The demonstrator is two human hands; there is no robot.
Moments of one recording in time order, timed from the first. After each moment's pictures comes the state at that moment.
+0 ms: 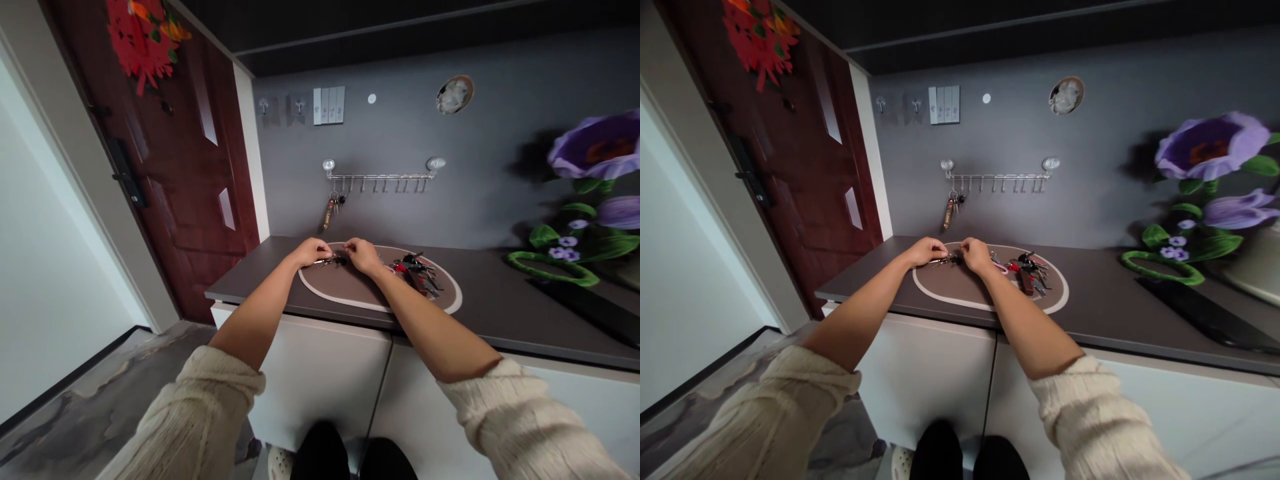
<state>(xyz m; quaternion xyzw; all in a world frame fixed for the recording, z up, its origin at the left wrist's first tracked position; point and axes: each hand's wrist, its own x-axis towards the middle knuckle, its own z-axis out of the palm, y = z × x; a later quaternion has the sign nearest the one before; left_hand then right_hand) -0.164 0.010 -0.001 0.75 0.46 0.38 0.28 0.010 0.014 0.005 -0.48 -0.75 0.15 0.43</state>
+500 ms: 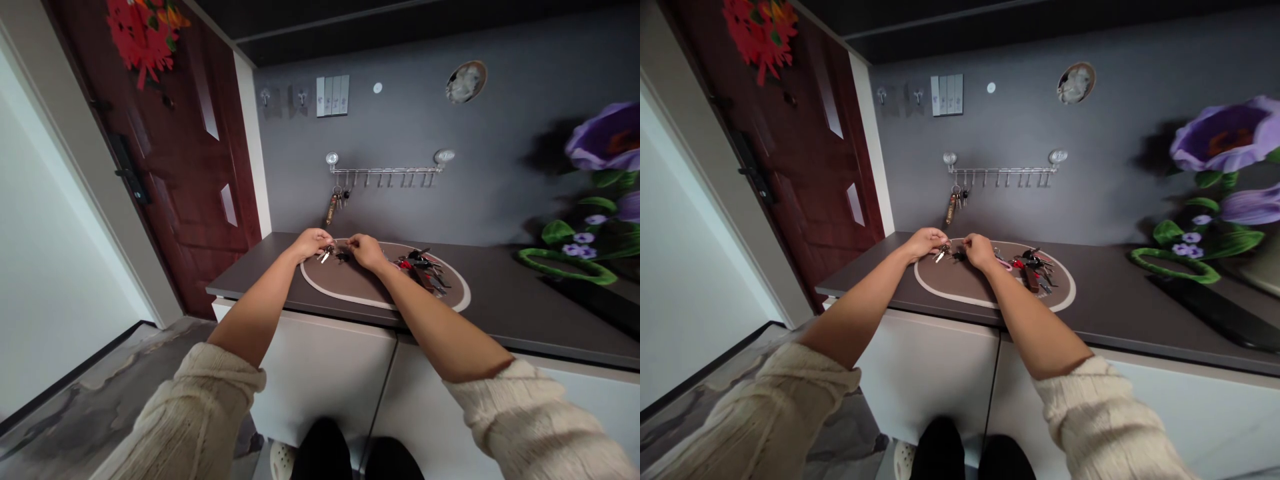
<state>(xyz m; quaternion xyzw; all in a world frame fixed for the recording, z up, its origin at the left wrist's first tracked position) -0.158 0.000 0.008 0.61 0.46 0.48 0.43 0.010 0.014 0.006 -0.49 -0.77 0.11 0.39</state>
